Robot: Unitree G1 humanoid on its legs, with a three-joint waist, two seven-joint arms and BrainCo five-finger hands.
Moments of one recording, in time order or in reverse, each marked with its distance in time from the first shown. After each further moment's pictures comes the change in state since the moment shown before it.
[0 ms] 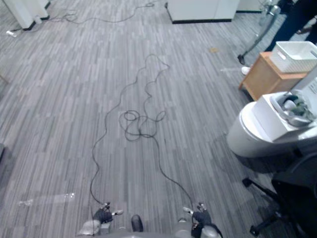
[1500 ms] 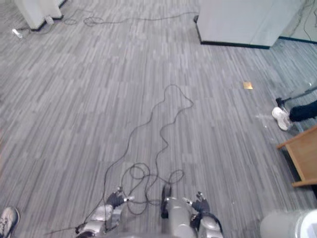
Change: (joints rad) left arm -0.102 -0.072 -0.084 -0.009 0.015 -0.021 0.019; right arm -0.028 0.005 -0.011 -0.063 -0.041 -0.008 -0.018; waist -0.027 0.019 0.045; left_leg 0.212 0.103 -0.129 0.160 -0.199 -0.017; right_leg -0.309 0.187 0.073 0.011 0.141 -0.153
